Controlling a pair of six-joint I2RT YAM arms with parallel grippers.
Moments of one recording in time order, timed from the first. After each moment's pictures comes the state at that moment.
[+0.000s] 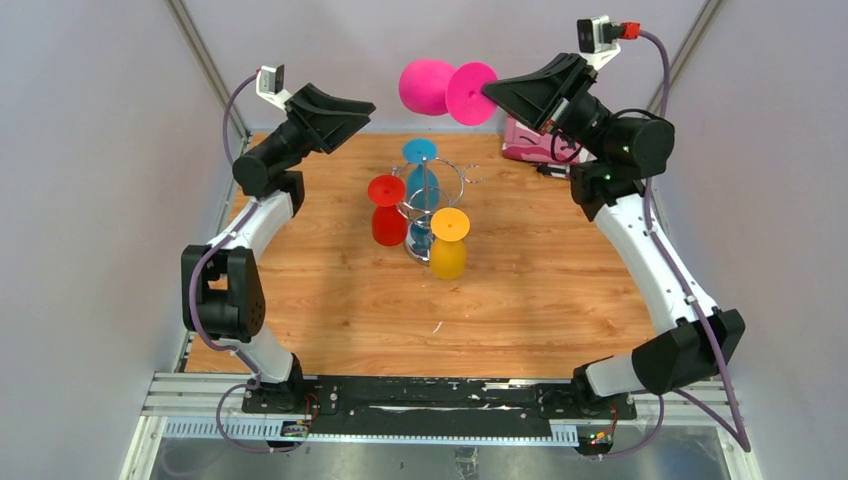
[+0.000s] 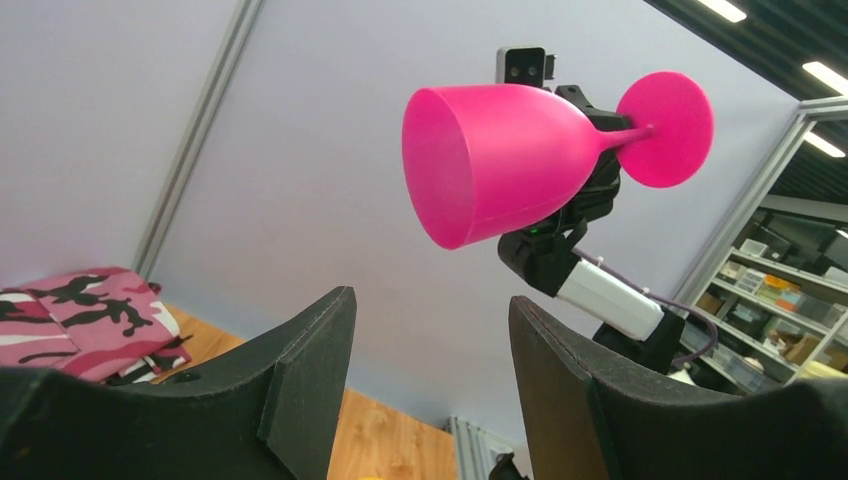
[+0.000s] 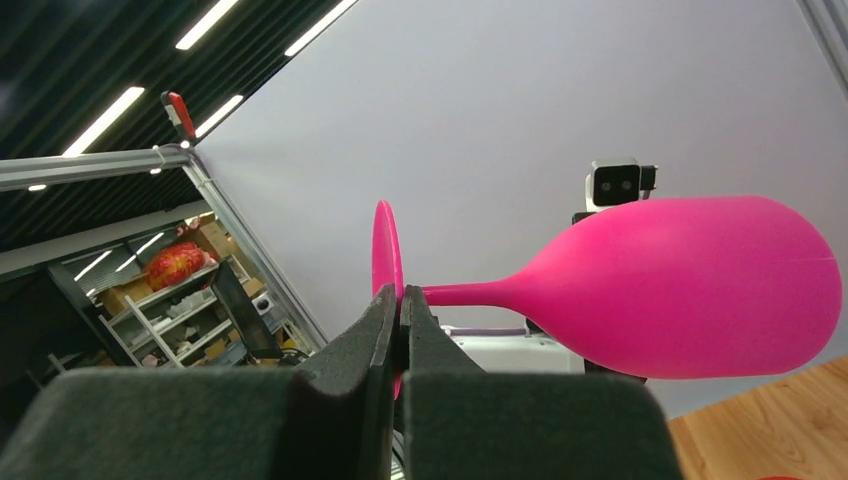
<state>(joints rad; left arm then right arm) -0.06 1.64 1.22 1.51 0.90 -1.53 0.32 1.39 1.50 0.86 -0.80 1.45</state>
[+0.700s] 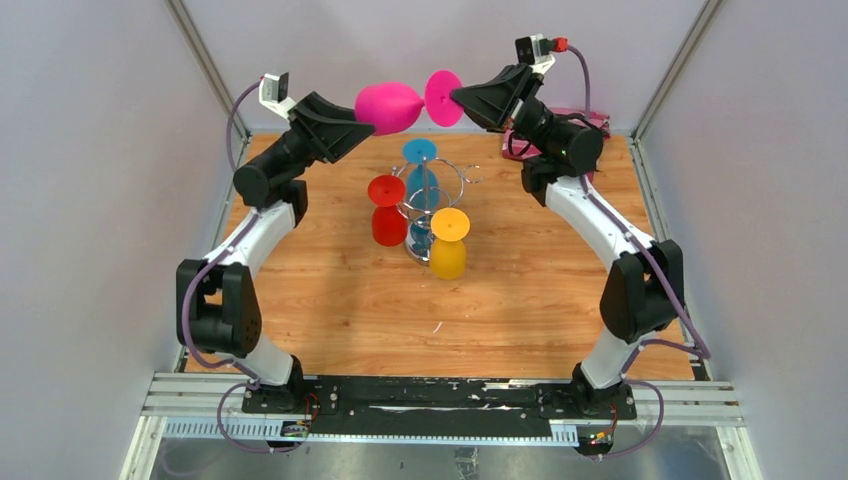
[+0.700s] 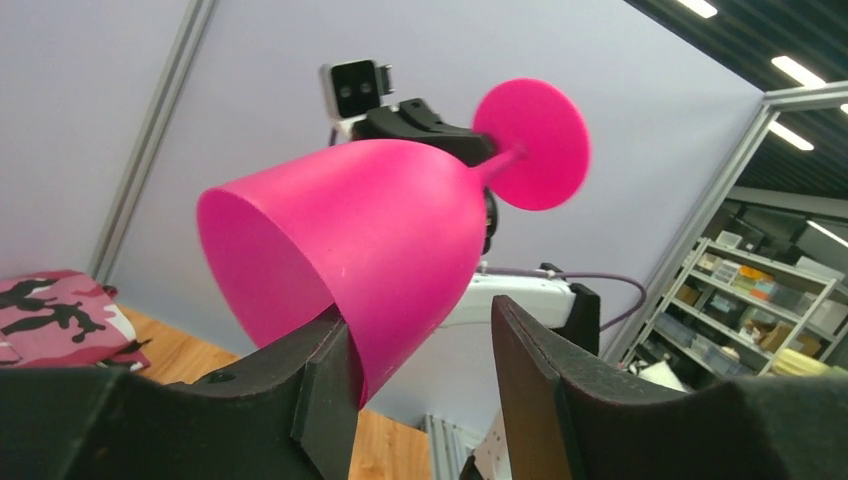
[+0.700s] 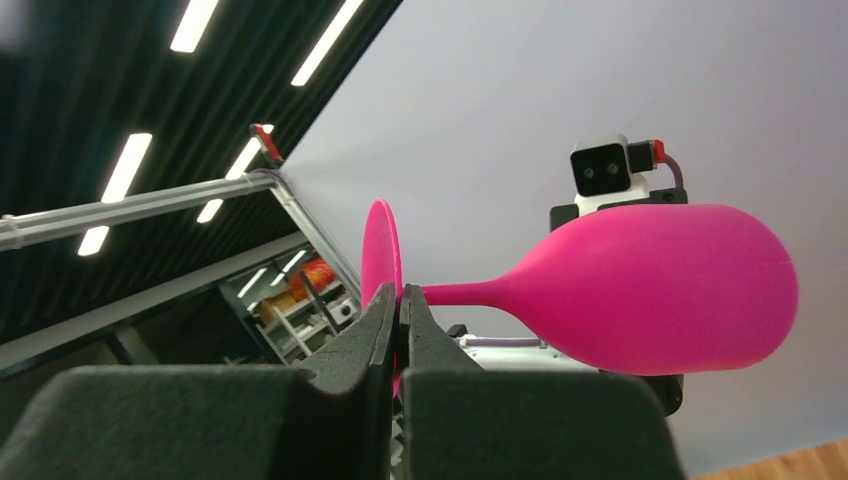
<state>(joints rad) -0.12 1.58 1.17 1.51 0.89 -1.53 0.39 1.68 1.49 1.23 -0.75 1.72</state>
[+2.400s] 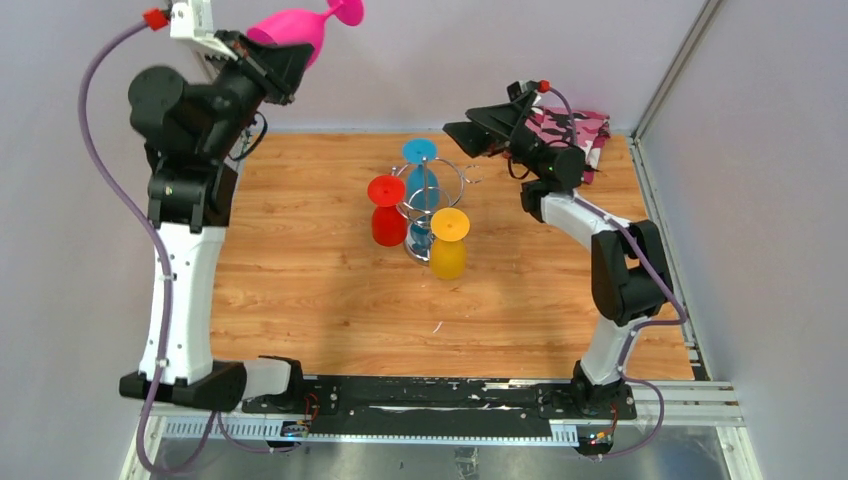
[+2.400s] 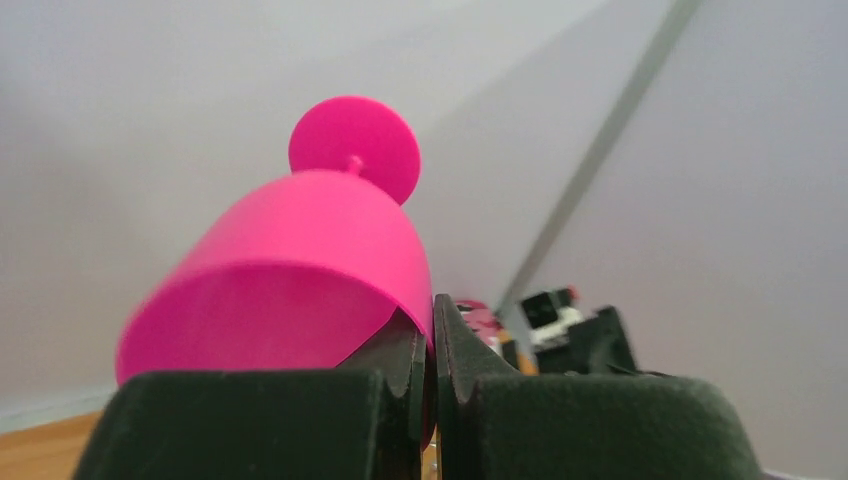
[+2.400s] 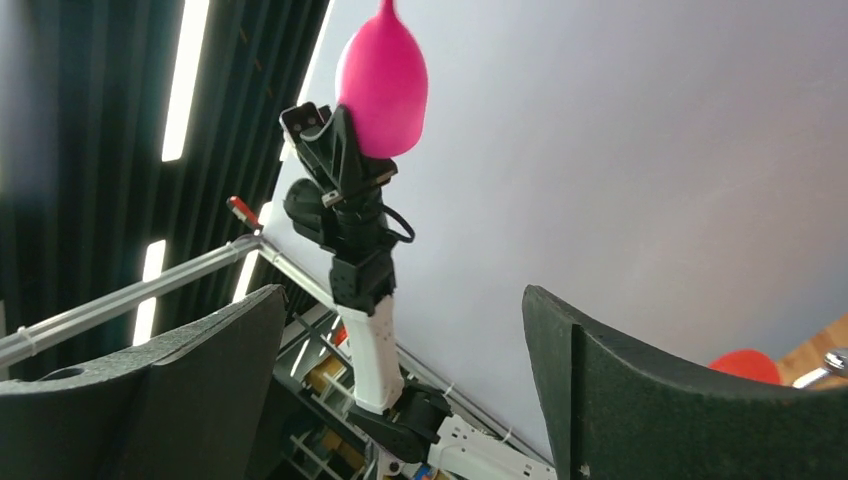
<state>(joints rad) -0.13 1.23 1.73 -0.11 0.41 -0.53 0.34 1.82 1.29 1.43 -0.74 1.91</state>
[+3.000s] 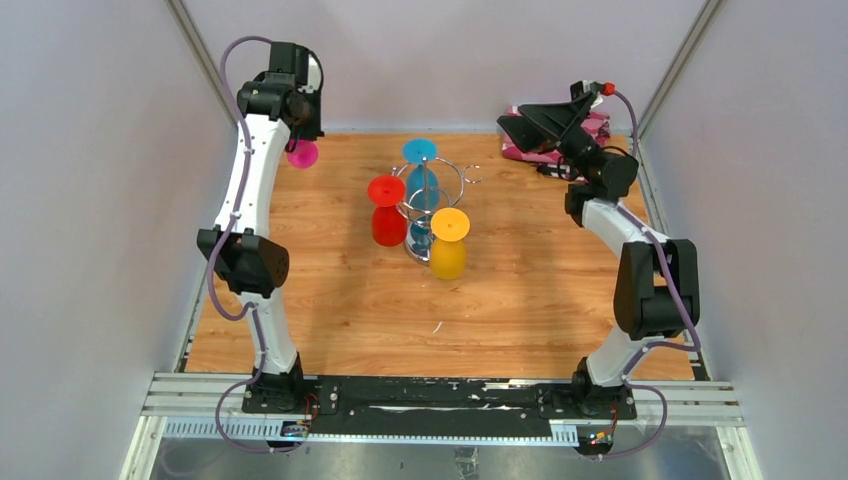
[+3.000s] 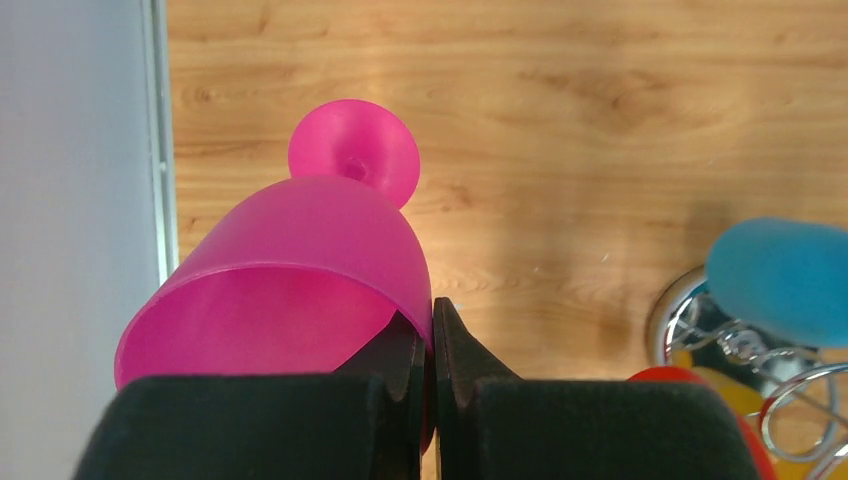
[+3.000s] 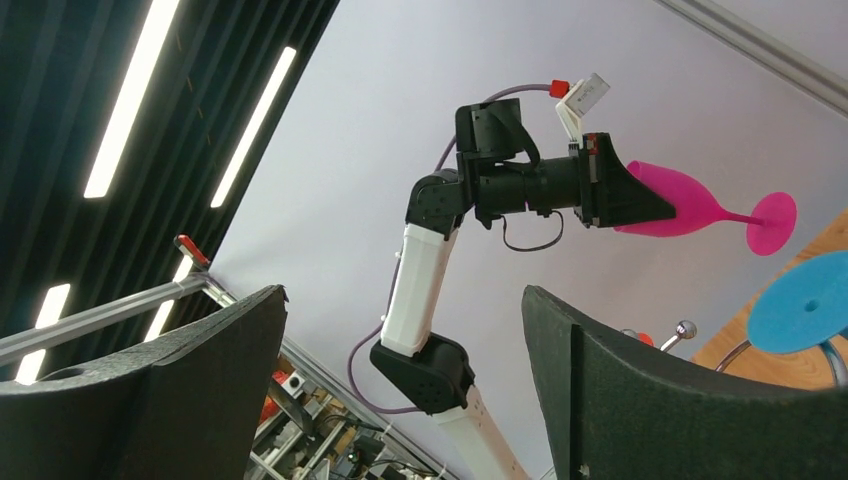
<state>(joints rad) -0.12 1.97 2.34 -1.14 -0.16 -0.07 0.08 1.67 1.13 1.44 -0.80 1.88</state>
